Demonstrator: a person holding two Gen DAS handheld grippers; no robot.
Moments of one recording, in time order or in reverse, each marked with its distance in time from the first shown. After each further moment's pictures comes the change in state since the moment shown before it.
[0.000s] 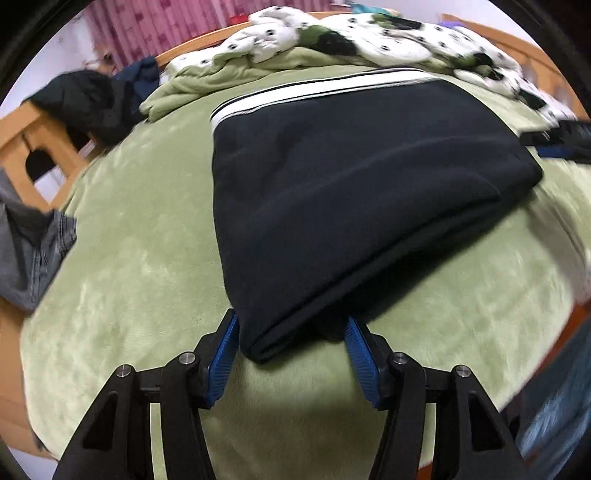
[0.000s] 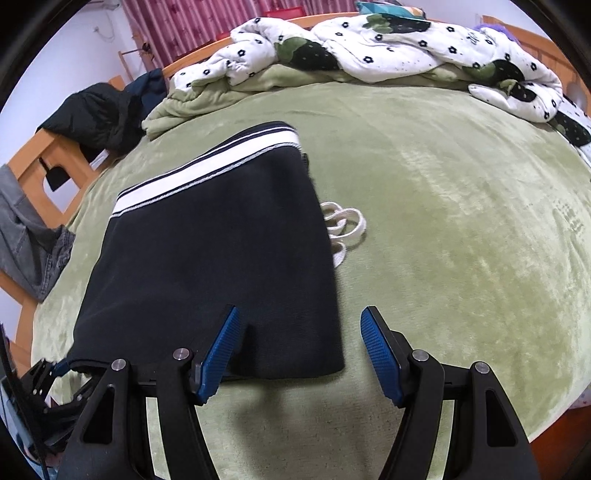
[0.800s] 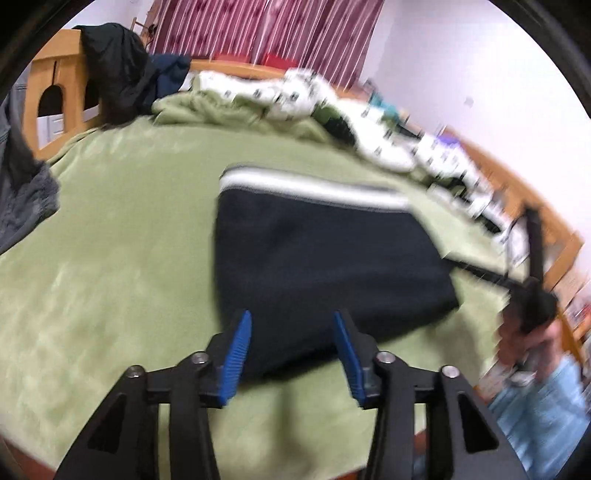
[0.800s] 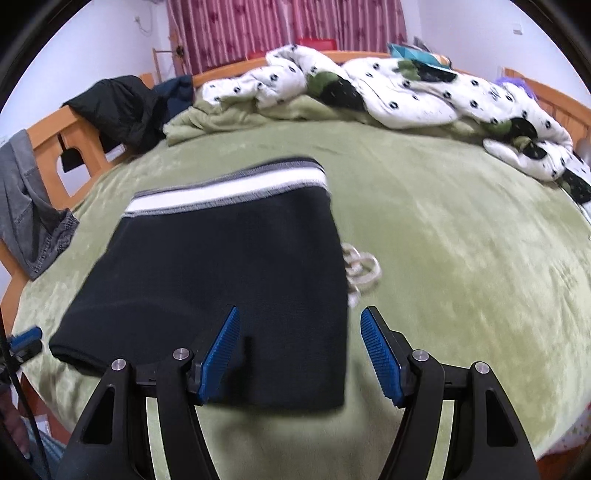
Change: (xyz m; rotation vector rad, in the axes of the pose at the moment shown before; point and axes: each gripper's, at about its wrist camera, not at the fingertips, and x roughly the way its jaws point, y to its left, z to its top) left arm -0.058 0.057 0.013 -0.296 -0.240 -0.338; right arm -0.006 0.024 0.011 -0.152 -0.147 0.017
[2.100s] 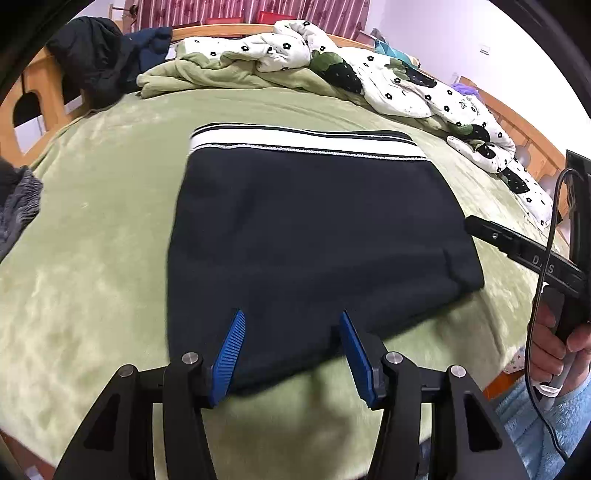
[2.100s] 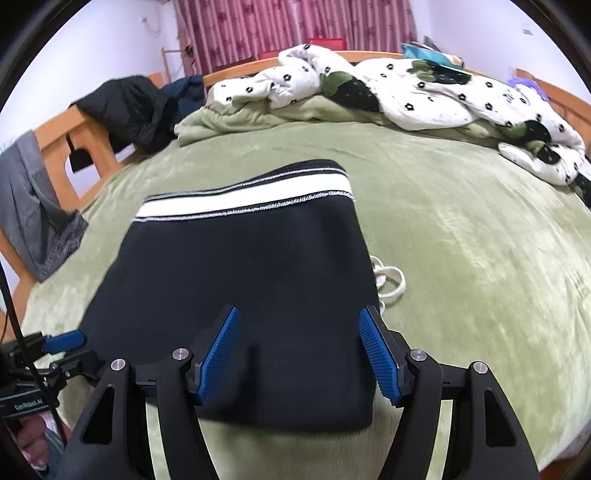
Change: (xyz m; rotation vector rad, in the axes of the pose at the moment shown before) left arm 0.053 -0.047 -0.001 0.061 0.213 0.123; right arm -0.008 0.007 -0.001 0.037 0.019 0.005
